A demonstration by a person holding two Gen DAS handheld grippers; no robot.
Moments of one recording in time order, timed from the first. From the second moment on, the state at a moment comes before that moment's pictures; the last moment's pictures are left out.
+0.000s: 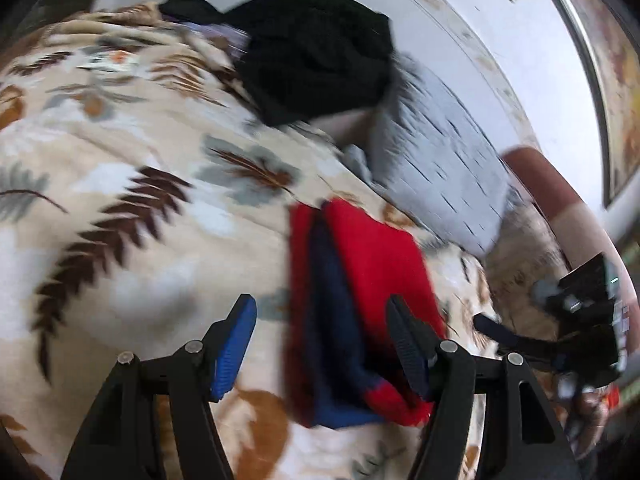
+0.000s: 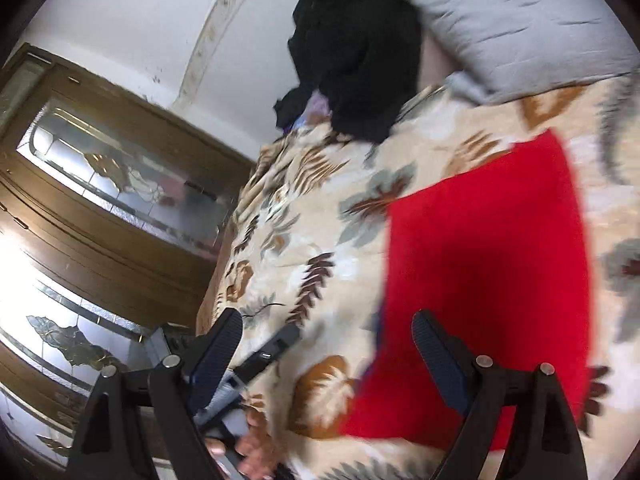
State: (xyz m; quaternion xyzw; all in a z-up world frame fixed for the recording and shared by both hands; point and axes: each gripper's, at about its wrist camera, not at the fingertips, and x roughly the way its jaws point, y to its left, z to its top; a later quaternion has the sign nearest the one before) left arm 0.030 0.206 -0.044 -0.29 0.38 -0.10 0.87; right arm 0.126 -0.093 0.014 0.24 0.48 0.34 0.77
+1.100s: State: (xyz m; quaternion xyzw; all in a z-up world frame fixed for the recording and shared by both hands) left arm 0.021 0.146 -0.046 -0.20 0.45 0.00 0.87; right arm 0.112 -0.212 -0.094 0.37 0.50 0.31 0.72
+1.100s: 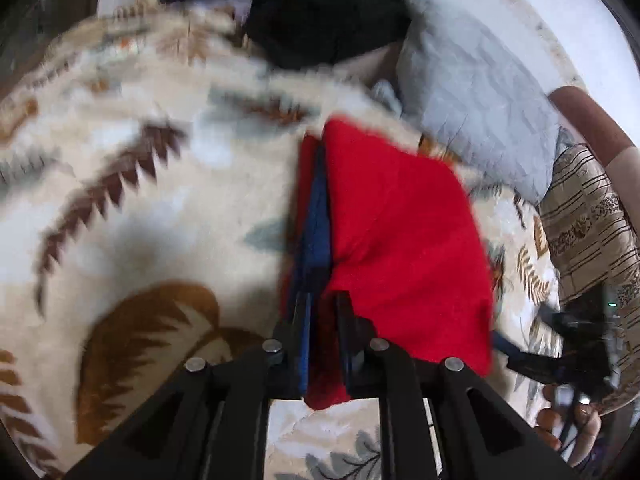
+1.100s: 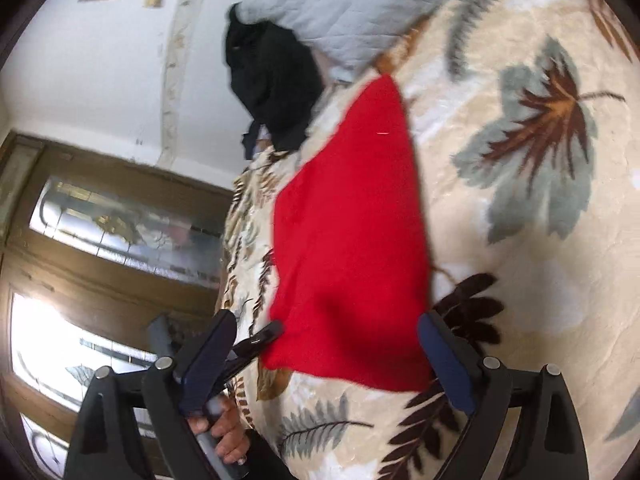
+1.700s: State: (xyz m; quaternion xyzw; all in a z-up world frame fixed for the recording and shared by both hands) left arm 0.067 0.122 -0.082 -0.11 0.45 0.02 0.89; right arm 0.143 -0.152 -0.096 0.22 0.55 0.27 0.76
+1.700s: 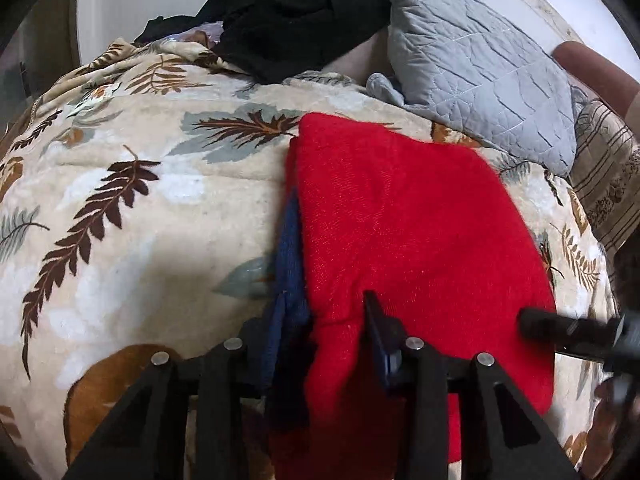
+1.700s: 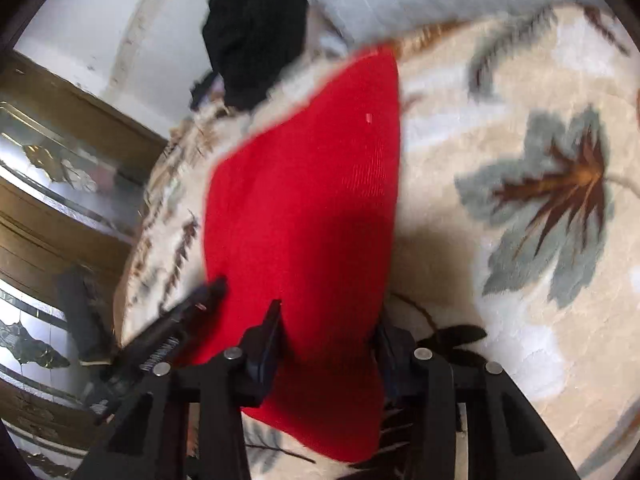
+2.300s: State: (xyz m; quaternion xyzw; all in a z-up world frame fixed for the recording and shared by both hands) left arm 0.070 0.134 -0.091 -0.15 0.46 -0.01 0.88; right arm 0.194 -0.137 -0.081 0.17 0.52 0.23 0.80
